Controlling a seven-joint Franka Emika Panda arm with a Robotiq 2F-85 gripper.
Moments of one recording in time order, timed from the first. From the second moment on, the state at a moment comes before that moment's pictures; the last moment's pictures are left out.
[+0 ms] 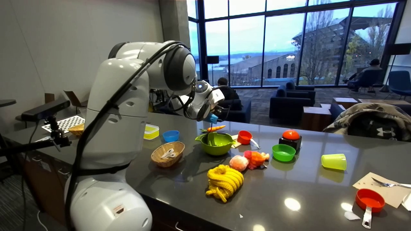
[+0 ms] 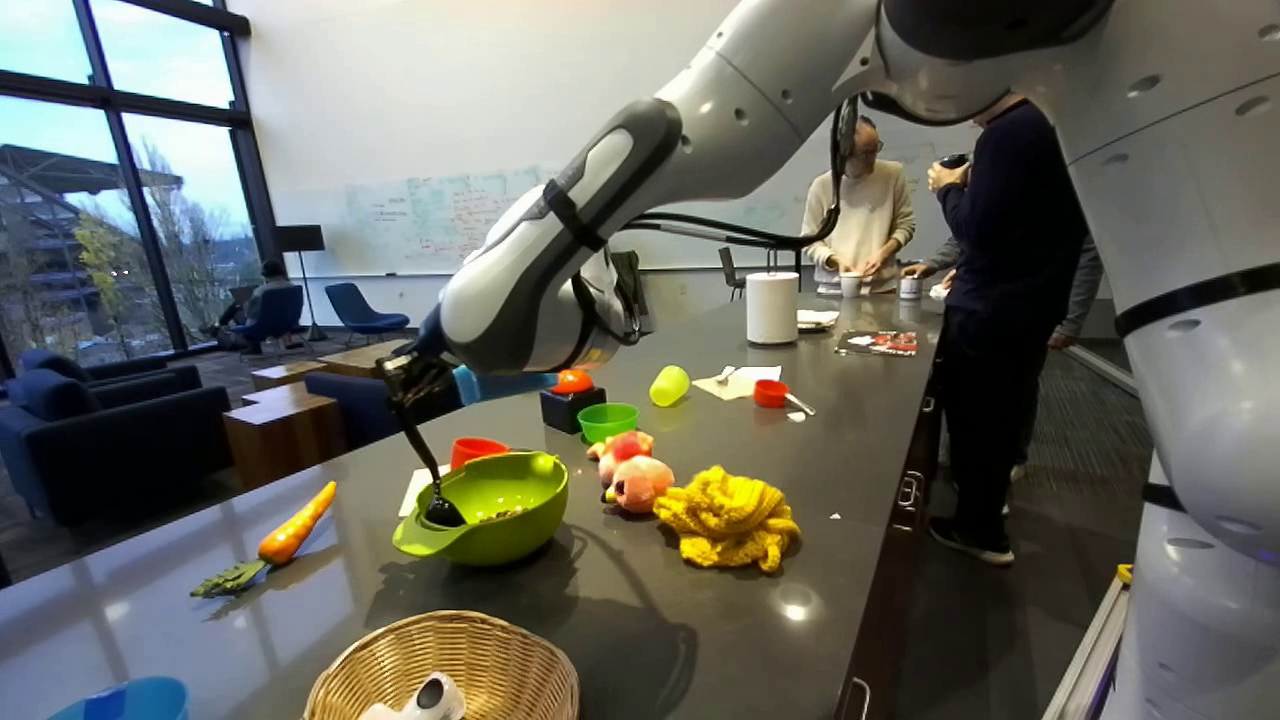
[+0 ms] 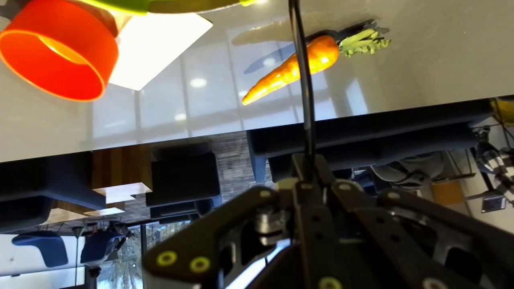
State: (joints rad) arm 0.07 0.37 0.41 -2.00 0.18 3.25 -0.11
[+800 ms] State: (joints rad) arm 0.07 0.49 0.40 -1.85 0.18 3.25 -0.15
